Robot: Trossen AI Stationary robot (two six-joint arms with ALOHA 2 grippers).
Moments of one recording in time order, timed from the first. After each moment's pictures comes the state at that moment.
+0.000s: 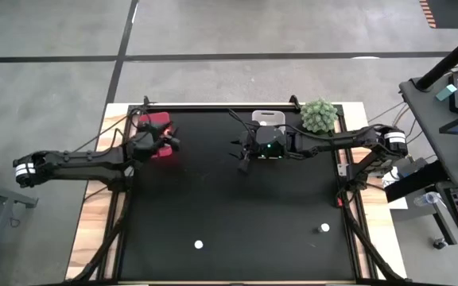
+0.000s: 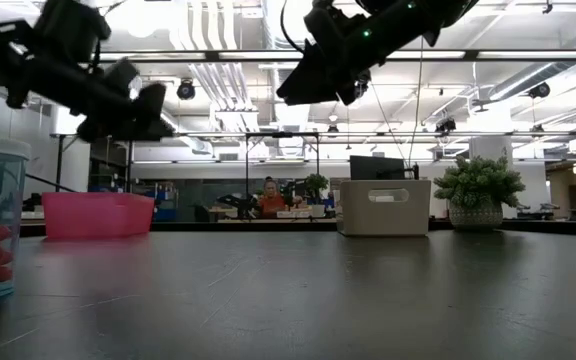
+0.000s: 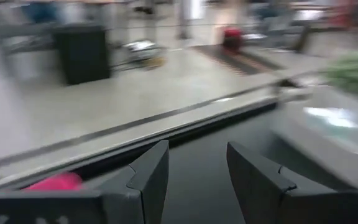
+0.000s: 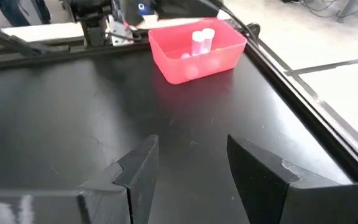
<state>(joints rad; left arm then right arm) 0.31 0.77 0.26 0.29 -0.67 -0.27 -0.11 1.58 1.08 0.06 0.11 0.04</state>
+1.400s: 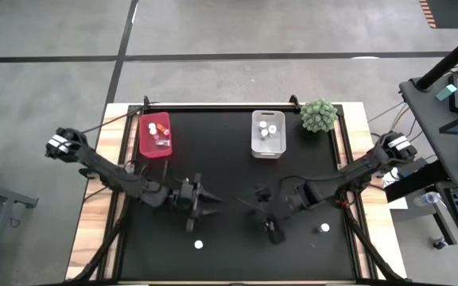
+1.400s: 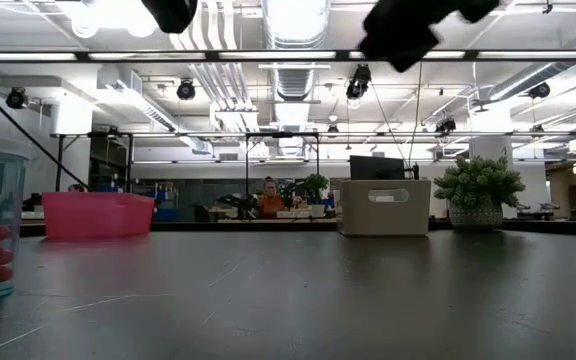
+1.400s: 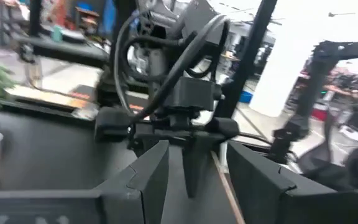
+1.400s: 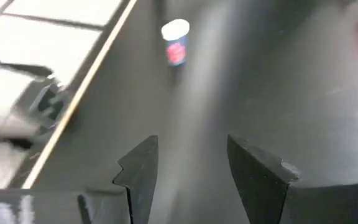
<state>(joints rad) -0.49 1.35 0.70 0.70 -0.40 -0.29 0.44 1.55 1.02 -0.13 0.08 0.14</state>
